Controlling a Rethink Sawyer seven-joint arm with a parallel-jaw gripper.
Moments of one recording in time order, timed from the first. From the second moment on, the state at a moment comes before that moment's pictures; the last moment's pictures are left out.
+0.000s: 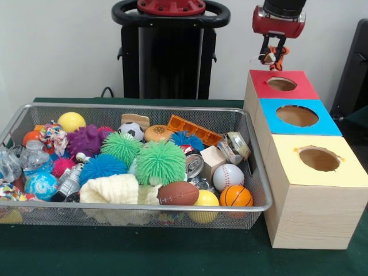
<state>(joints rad) 0.25 -0.85 -0.20 2.08 0.17 0.52 1.79</state>
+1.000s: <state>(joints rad) 0.11 -0.89 -0.05 2.04 0.26 0.42 1.79</state>
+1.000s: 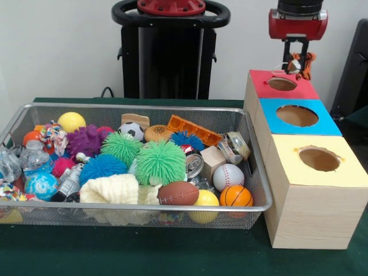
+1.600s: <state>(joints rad) 0.16 -0.87 -0.06 2.02 0.26 0.24 1.79</state>
